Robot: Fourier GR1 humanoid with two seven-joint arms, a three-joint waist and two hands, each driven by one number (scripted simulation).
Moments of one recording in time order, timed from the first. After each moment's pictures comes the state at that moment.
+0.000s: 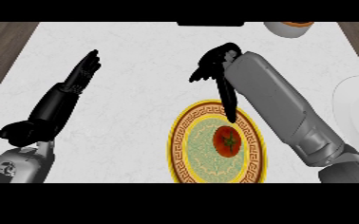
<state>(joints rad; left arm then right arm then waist) -0.20 0.42 -0.17 -1.64 0.13 -0.03 -0.04 -1.07 -0.20 0.47 -0.78 0.00 1.10 0.68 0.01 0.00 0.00</state>
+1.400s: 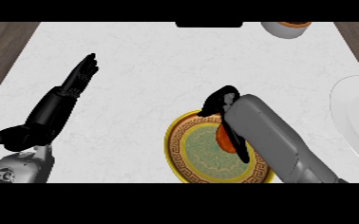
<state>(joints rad) -0.16 0.35 -0.09 -1.66 0.07 -0.11 -0.02 -0.78 -0.17 0.57 -0.95 0.21 1.20 0.64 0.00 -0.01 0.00</state>
